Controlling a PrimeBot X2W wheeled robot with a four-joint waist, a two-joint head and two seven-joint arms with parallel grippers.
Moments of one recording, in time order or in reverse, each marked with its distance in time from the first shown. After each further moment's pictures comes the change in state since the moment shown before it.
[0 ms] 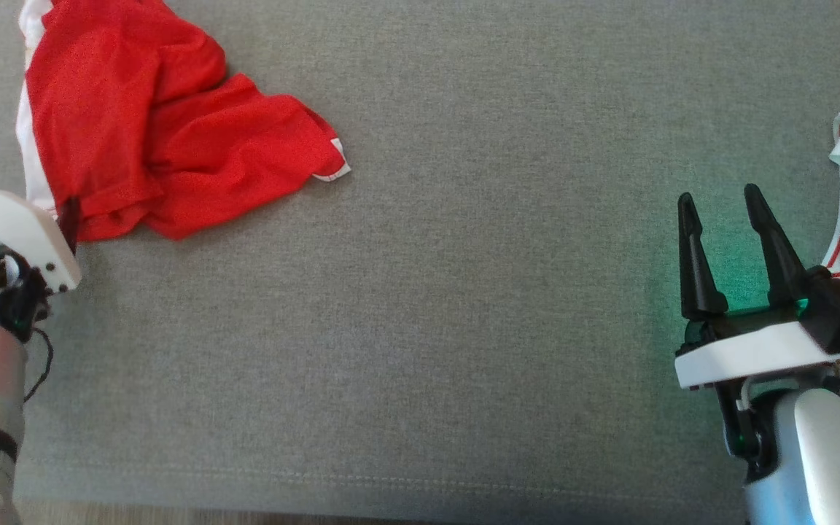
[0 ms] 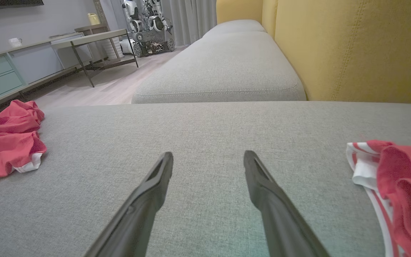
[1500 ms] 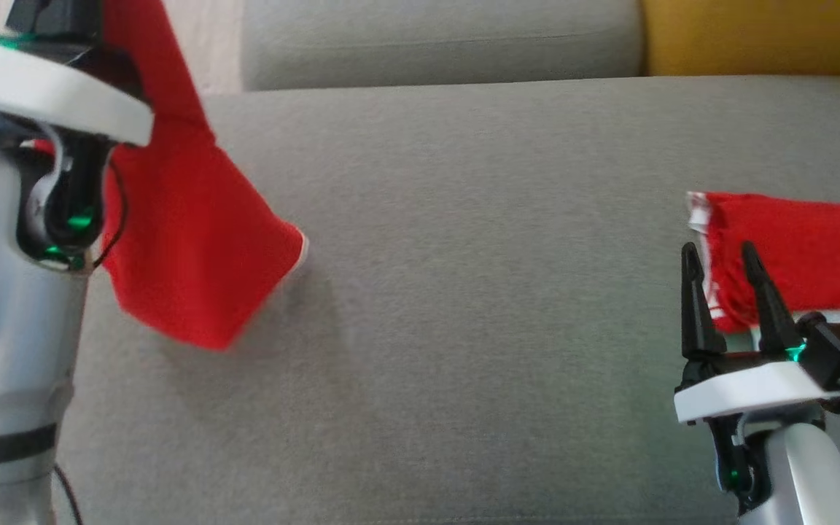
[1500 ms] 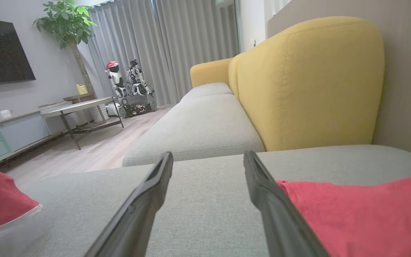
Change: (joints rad) left arm 0.060 -0.020 -0.167 -0.918 -0.275 0.109 -0.267; right arm 0.045 0.001 -0.008 0.146 0.103 0.000 -0.091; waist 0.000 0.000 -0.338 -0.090
